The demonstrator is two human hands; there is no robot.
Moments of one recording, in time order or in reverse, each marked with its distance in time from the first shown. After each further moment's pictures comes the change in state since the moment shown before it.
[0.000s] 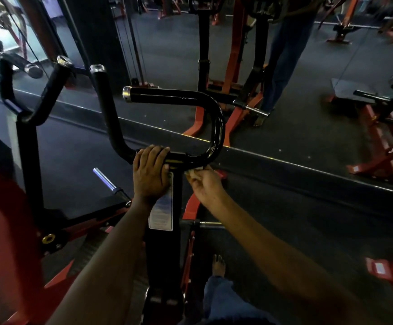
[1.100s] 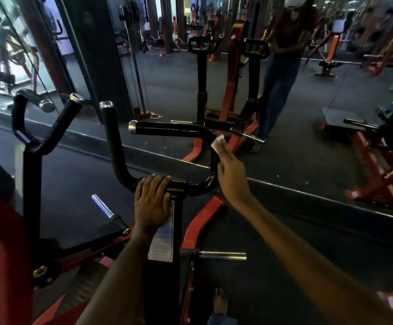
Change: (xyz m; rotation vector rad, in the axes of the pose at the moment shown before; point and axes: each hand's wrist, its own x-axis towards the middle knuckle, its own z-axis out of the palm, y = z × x) left_hand -0.003 -0.002 0.001 -0.045 -0.038 -0.027; right_hand 0.021 -0.077 -0.013 -1.340 -0.012 -1.161
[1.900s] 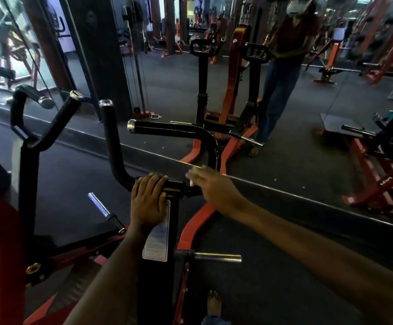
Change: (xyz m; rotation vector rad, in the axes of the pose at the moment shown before) left_hand 0.002 0.000 0.000 0.005 0.045 0.019; right_hand -0.014 -0.007 0.002 -0.401 -0.305 -0.560
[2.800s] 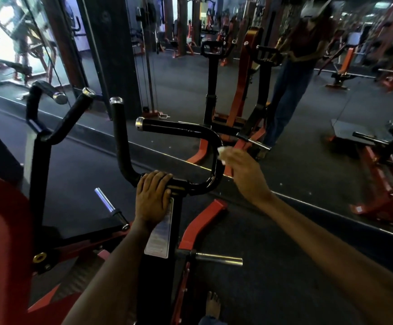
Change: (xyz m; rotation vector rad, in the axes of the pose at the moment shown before) left_hand 0.000 0.005 -0.006 -0.010 -0.067 -0.056; right_hand -0.014 0.052 -0.024 0.151 0.185 0.149
